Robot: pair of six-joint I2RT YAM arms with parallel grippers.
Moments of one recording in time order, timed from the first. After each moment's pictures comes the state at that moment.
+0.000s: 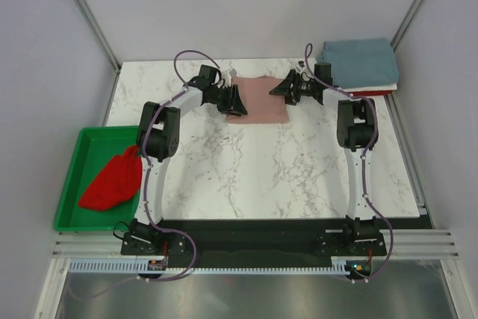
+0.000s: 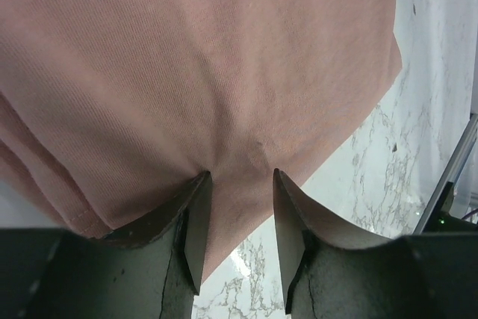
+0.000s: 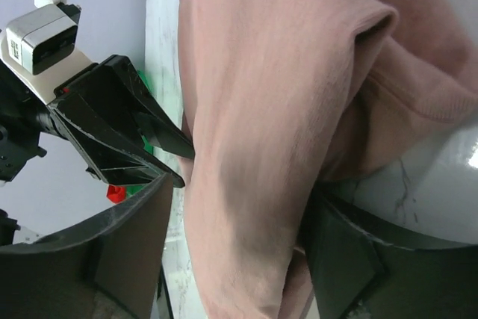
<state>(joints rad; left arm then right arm) -0.30 2.38 1.83 -0.36 0.72 -0.26 0.07 2.56 1.90 0.03 -1.02 0.67</state>
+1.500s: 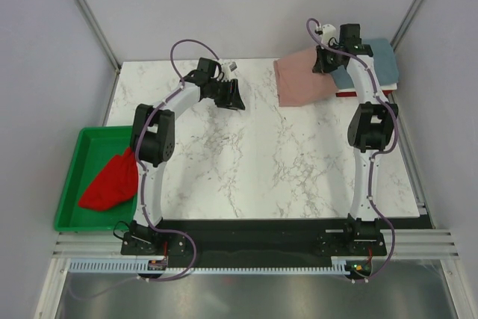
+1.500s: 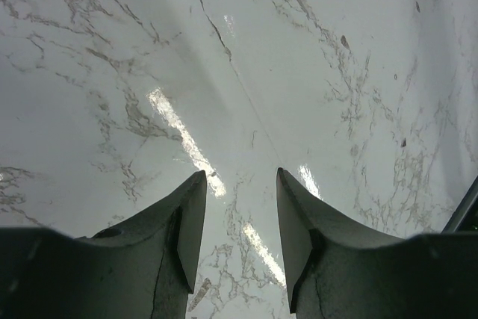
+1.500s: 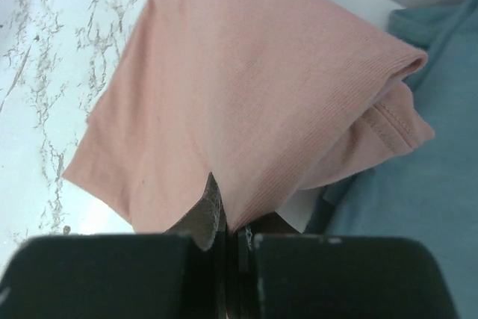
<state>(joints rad) -0.32 2.25 1.81 -0.43 0.60 -0.19 -0.02 2.48 2.44 -0.77 -0.42 -0.33</state>
